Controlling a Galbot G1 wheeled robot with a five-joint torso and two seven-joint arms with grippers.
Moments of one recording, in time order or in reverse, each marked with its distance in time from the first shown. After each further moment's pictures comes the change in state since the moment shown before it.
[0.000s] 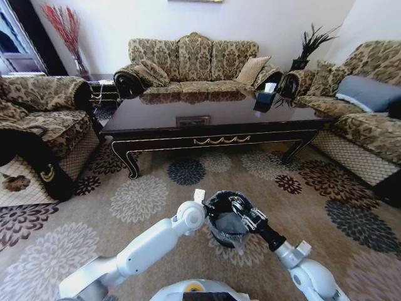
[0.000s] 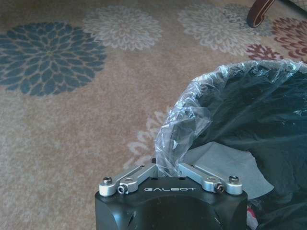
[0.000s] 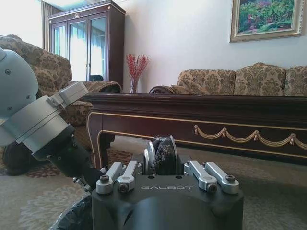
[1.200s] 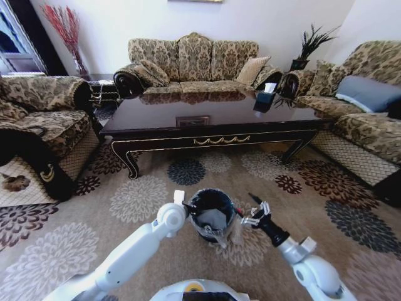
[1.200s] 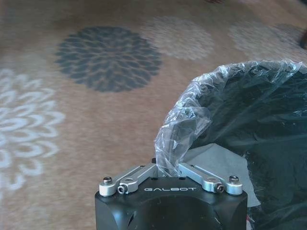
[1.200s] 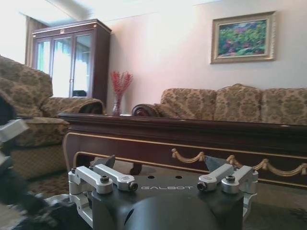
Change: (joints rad) left arm 0.166 0.126 -0.245 -0.052 0.089 0.000 0.092; right arm 0.065 -0.033 0.056 0.012 0.089 -0.019 0.059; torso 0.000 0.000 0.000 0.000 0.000
